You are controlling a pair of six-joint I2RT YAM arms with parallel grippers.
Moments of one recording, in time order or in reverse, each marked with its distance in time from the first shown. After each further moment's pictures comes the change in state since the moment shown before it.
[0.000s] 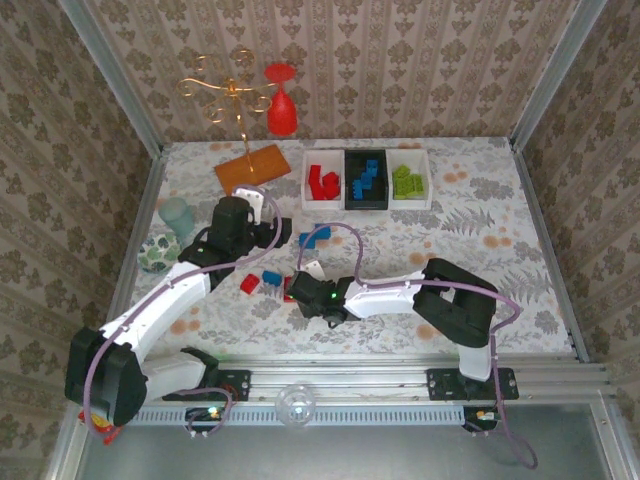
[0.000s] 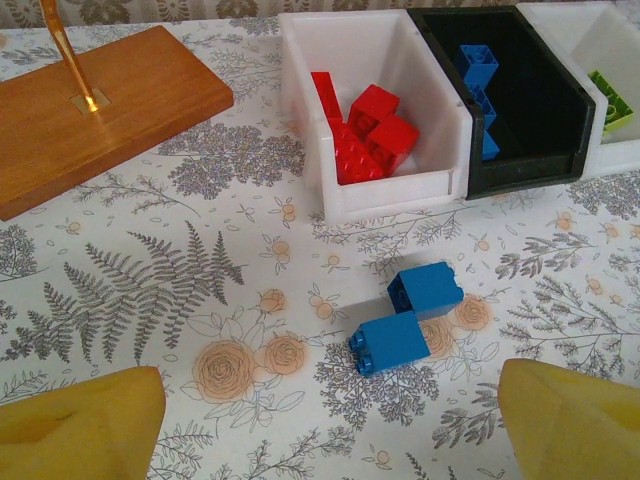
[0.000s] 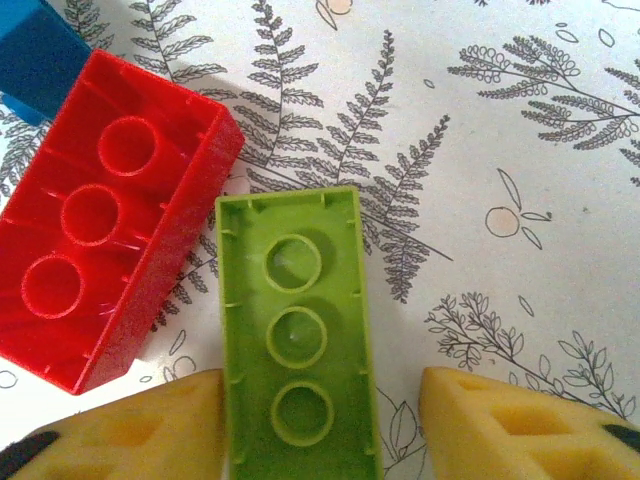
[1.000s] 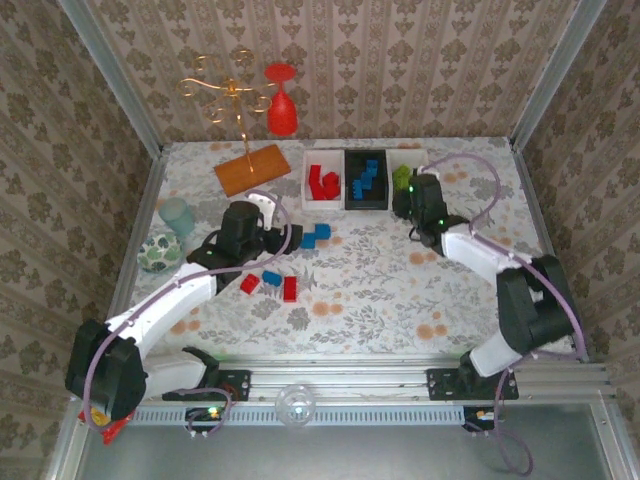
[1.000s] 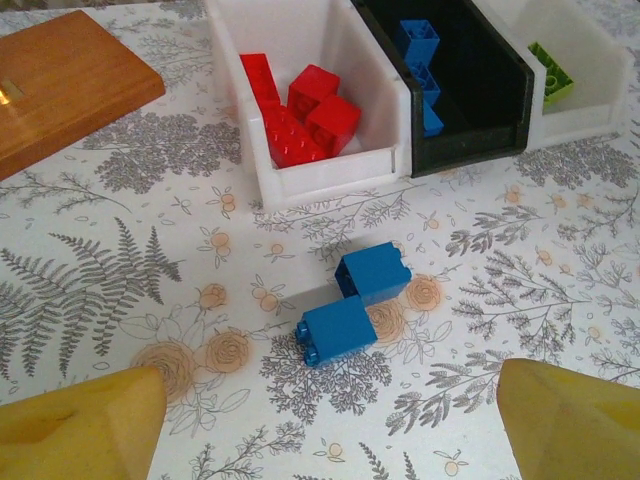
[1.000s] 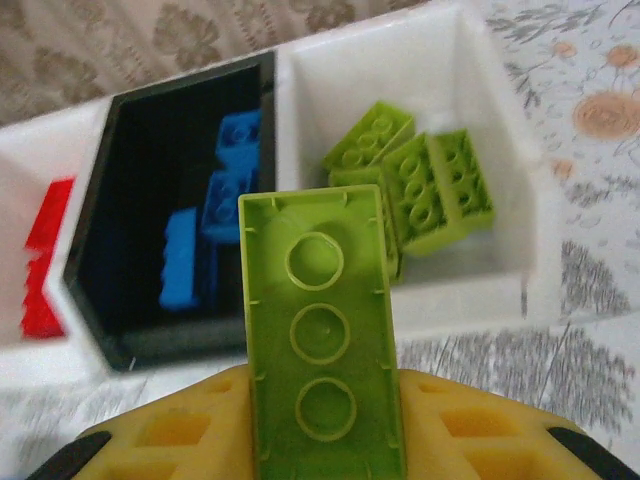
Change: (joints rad) left arm -0.062 0.027 -0.027 0.053 0.042 0.000; right arm -0.814 -0.306 -0.097 0.274 -0.150 -0.172
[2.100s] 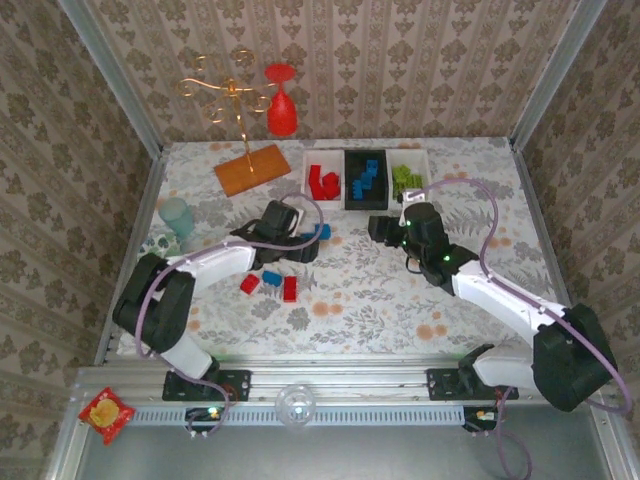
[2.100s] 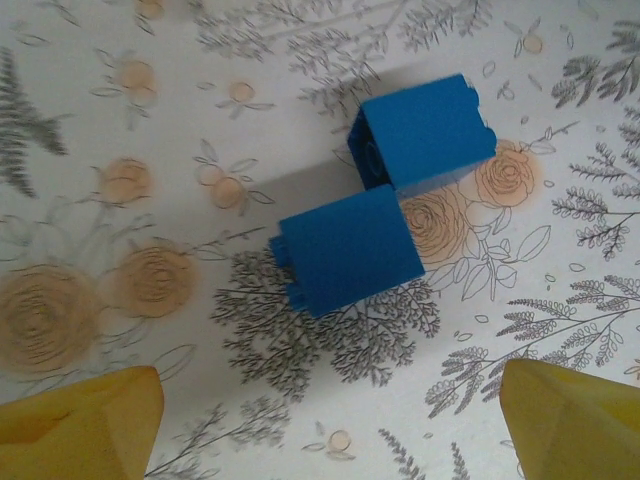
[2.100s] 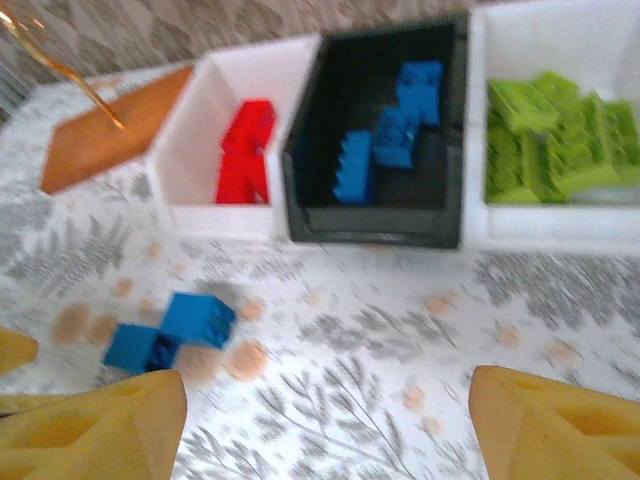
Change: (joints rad) left arm -0.064 0.435 0.152 -0.087 -0.031 -0.026; right arm 0.195 -0.359 -0.253 -0.026 -0.055 -0.044
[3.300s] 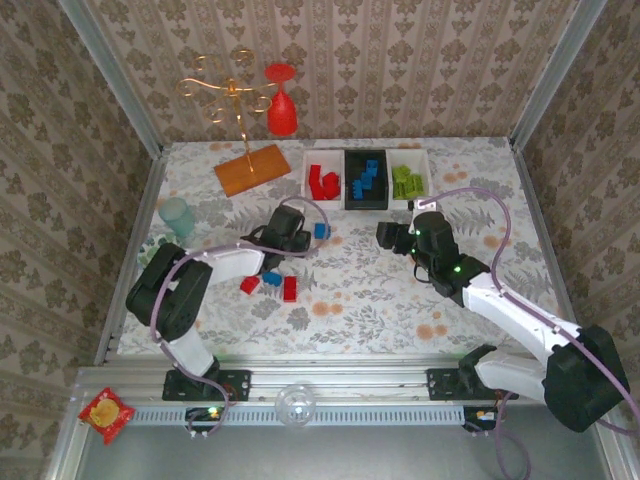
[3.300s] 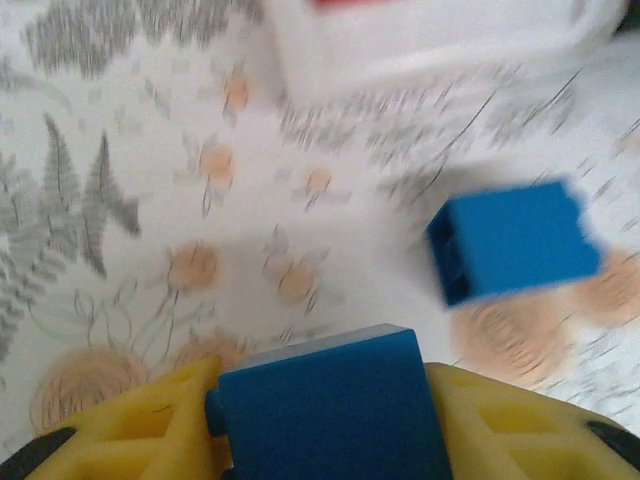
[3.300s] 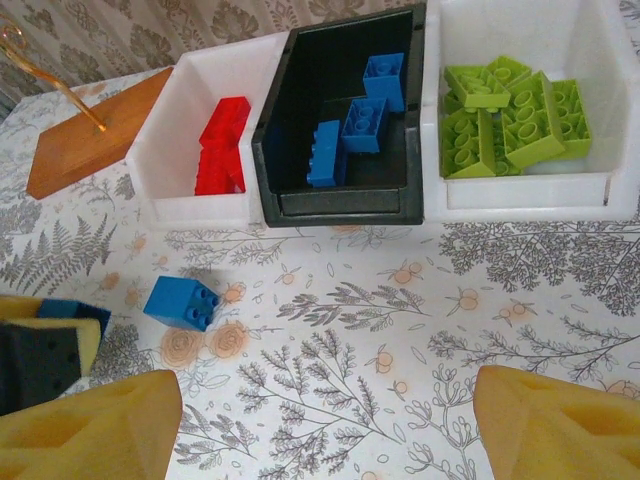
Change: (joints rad) left arm -0.026 0.066 -0.033 0.261 -0.186 -0.012; right arm -0.005 -0.107 -0.056 -0.033 0.025 0.032
